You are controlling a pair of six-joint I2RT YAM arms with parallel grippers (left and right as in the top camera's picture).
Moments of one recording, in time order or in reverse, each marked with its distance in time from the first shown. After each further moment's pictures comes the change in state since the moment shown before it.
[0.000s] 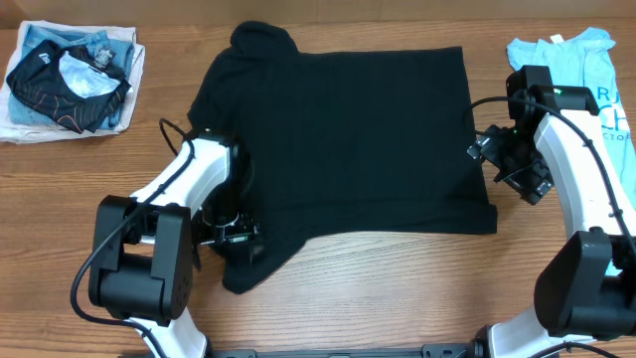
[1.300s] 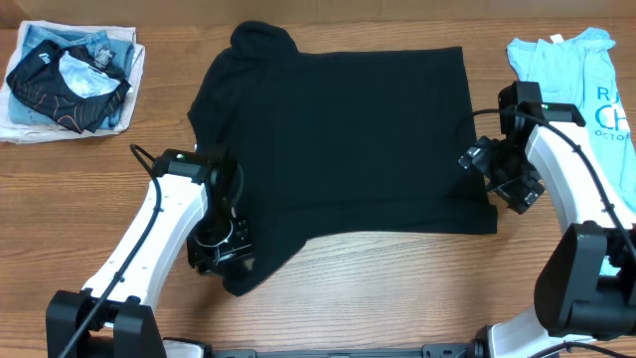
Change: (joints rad) left arm 0.000 -0.354 -0.103 0.012 0.171 -0.010; right arm 0.000 0.000 -0.139 0.138 -0.053 0.000
